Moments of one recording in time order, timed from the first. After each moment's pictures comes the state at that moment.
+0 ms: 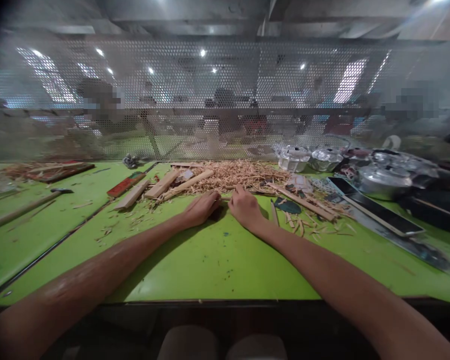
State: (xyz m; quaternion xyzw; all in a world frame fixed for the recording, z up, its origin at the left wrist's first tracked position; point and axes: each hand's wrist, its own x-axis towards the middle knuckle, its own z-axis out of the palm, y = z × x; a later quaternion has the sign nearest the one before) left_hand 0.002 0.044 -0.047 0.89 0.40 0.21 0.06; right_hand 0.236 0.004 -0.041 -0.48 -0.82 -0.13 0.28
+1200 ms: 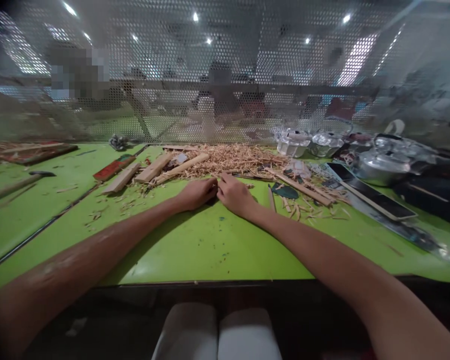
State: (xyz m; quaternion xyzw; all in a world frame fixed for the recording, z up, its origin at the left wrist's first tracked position) left_hand 0.005 0.025 -0.019 0.89 0.45 0.10 0.04; right_hand 0.218 -0.009 -0.027 -0.47 -0.85 -0.10 0.20
